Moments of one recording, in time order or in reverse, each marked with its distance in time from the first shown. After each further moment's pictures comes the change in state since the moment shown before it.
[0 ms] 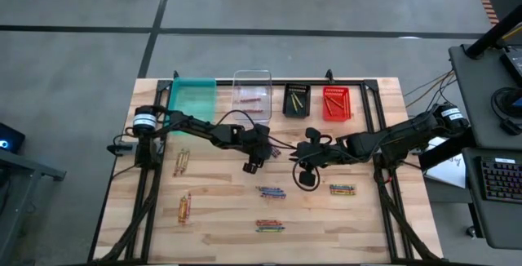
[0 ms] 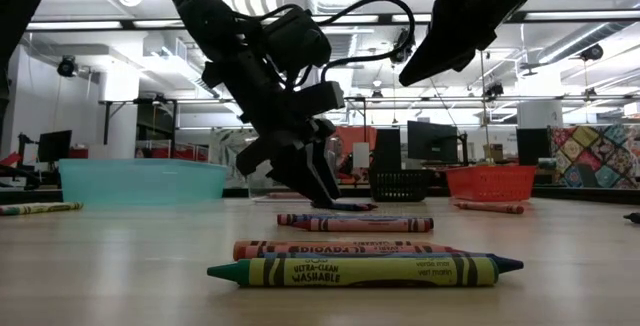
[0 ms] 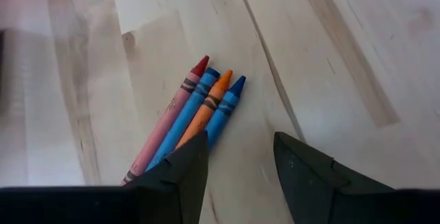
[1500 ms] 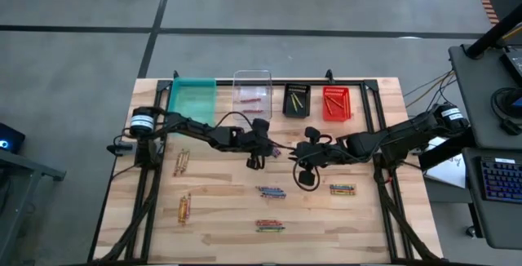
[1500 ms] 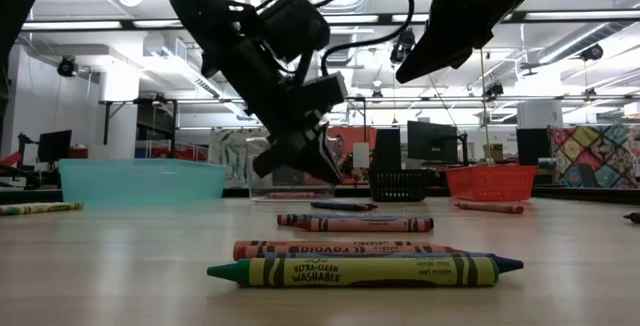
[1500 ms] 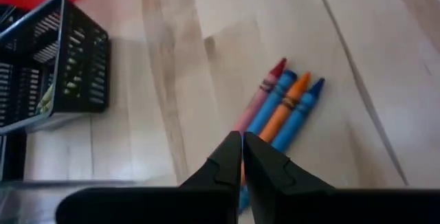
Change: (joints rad) left arm -0.046 -0.015 -0.008 0.076 -0.245 0.054; right arm 0.000 0.000 0.000 0.018 0.018 -0.031
